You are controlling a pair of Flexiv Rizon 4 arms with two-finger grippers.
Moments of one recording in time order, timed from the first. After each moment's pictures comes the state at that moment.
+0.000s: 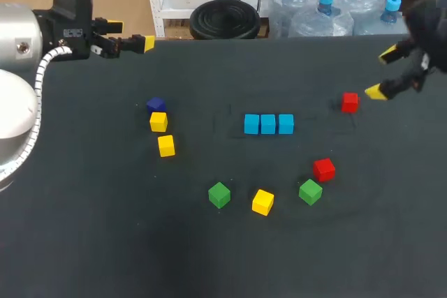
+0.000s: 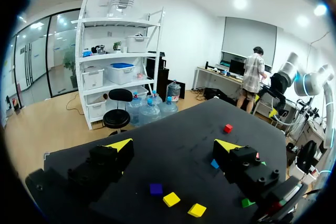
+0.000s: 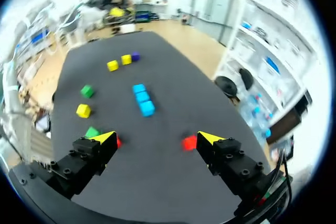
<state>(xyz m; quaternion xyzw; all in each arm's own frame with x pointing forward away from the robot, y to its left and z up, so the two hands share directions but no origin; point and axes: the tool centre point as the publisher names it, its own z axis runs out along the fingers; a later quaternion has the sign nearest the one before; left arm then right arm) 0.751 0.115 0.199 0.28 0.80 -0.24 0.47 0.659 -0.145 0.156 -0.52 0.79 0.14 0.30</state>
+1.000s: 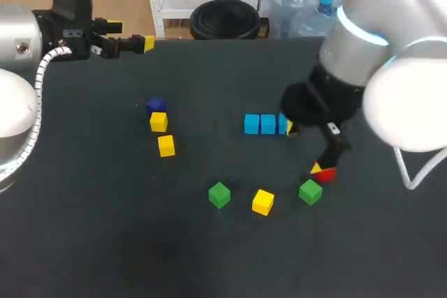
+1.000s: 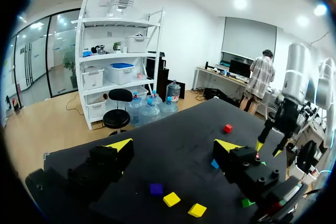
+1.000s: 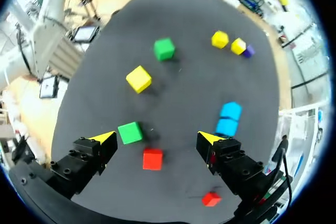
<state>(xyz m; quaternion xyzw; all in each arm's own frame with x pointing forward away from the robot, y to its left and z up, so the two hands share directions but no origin) 0.752 0.115 0.199 0.28 0.80 -0.24 0.47 0.581 -0.038 0.062 -0.82 0.57 0.06 0.07</state>
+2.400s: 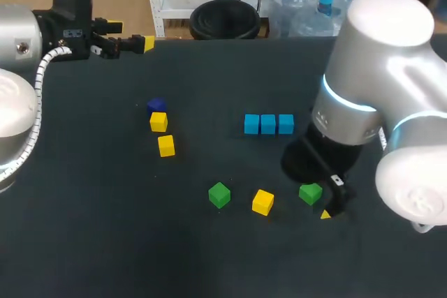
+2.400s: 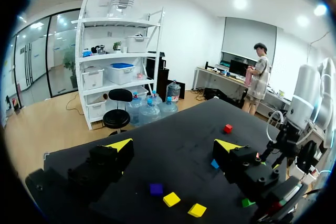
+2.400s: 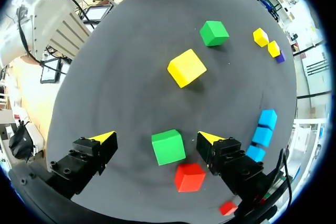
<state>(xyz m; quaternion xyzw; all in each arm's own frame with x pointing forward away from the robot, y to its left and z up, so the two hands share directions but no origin) 0.752 0.115 0.199 0.28 0.80 -0.24 0.47 0.531 -0.047 0.005 -0.85 0.53 0.04 0.04</state>
